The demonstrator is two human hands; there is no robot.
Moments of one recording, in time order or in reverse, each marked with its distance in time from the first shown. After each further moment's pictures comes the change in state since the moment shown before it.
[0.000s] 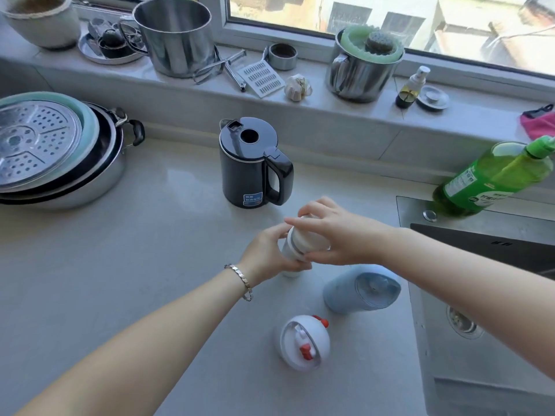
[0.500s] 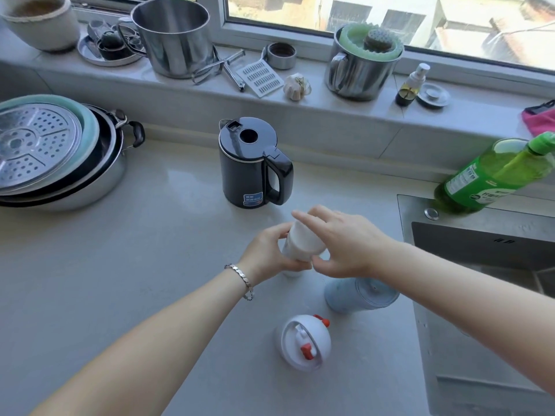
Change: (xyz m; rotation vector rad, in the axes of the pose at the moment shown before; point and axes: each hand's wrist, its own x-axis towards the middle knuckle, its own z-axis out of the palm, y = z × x) left_hand 0.000 -0.002 0.000 -0.041 -0.019 0.008; right_hand -0.010 -0.013 0.007 -0.161 0.044 0.195
